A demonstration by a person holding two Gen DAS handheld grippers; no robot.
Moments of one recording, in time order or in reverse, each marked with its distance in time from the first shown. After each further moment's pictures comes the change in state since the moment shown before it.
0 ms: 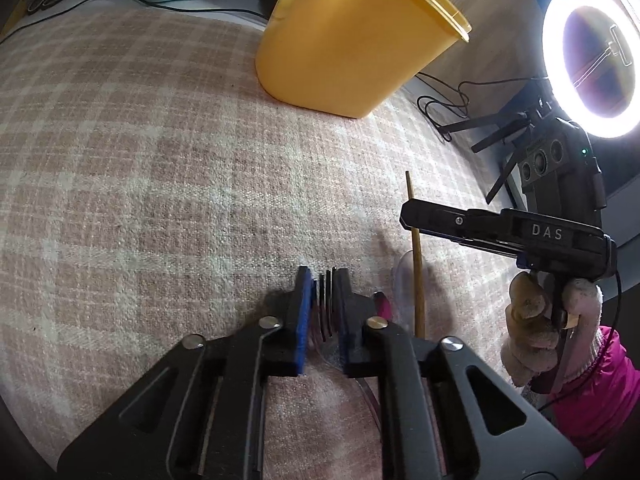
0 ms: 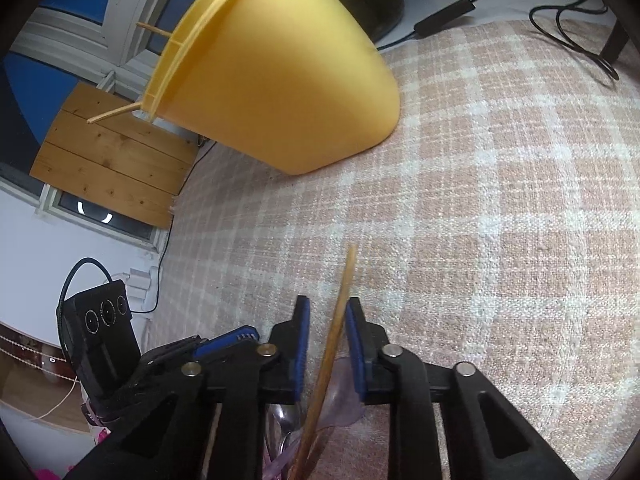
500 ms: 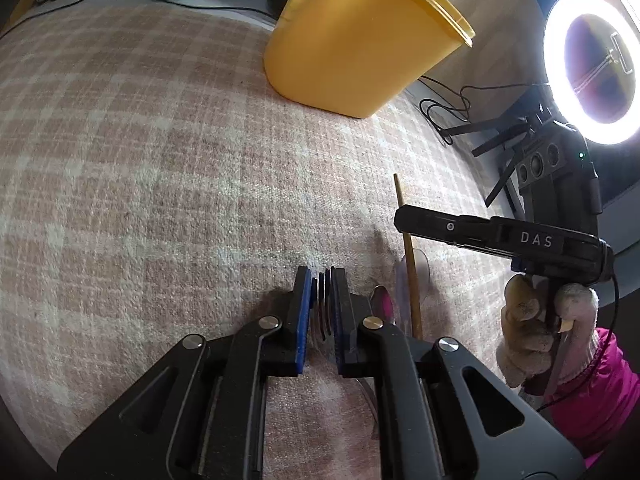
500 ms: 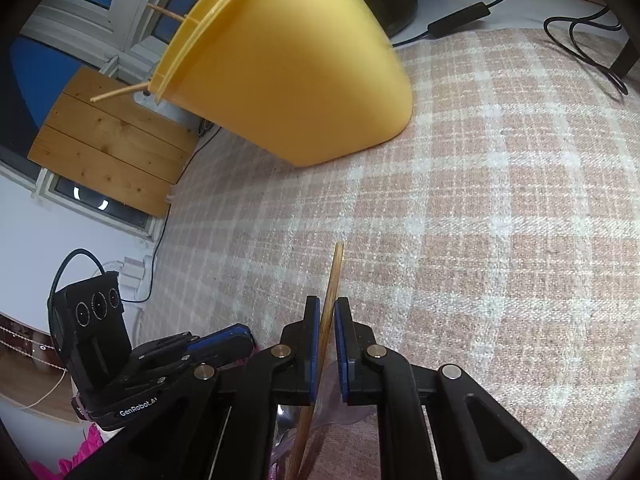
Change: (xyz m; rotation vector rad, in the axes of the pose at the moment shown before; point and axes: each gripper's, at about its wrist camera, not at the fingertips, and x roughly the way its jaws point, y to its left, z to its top) left arm -0.003 0.006 -0.007 -0.031 -0.005 0.000; right arm 0.009 0.009 -0.003 -0.031 0.024 -0.029
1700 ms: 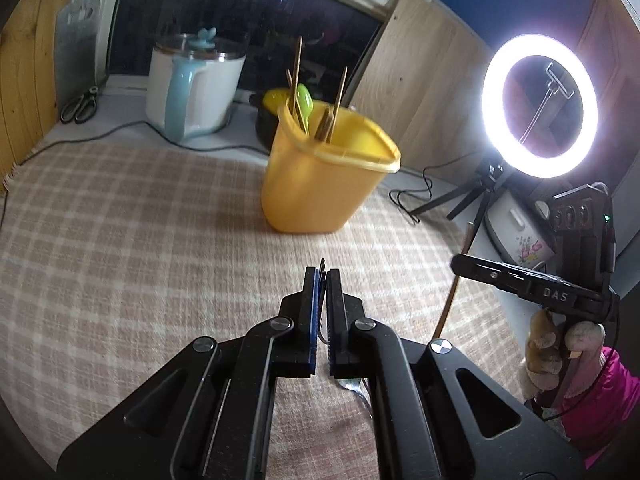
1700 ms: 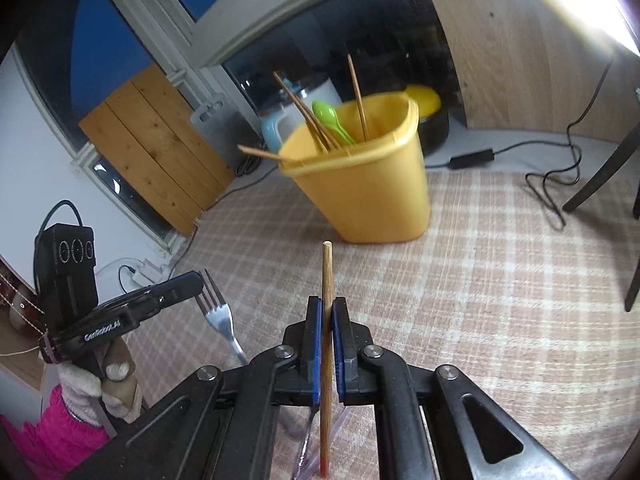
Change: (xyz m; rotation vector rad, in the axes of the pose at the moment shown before) left arm -0.125 -0.039 0.022 0.142 -0.298 0.065; right arm -0.117 0.070 -0.027 -0.236 -0.265 -0.095
